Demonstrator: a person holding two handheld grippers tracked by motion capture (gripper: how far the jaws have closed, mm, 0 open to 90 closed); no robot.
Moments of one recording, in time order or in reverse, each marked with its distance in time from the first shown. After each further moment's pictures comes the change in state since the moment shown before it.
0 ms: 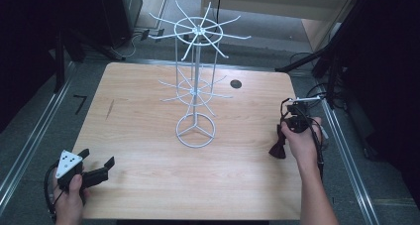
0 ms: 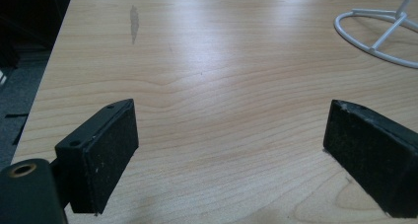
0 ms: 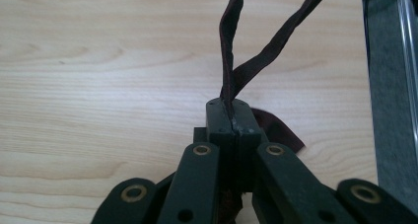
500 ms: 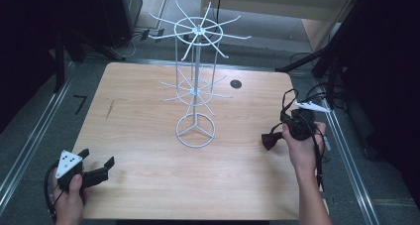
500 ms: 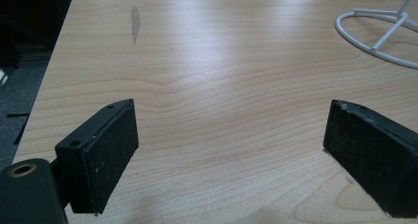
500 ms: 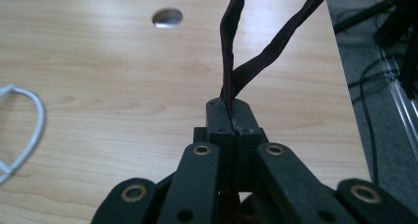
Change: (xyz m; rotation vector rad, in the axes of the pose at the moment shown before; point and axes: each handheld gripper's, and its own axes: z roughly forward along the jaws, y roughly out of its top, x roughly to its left) left arm 0.000 0.000 0.000 0.001 0.003 -0.002; right arm 0.014 -0.022 -0.037 -0.330 0.064 -0.039
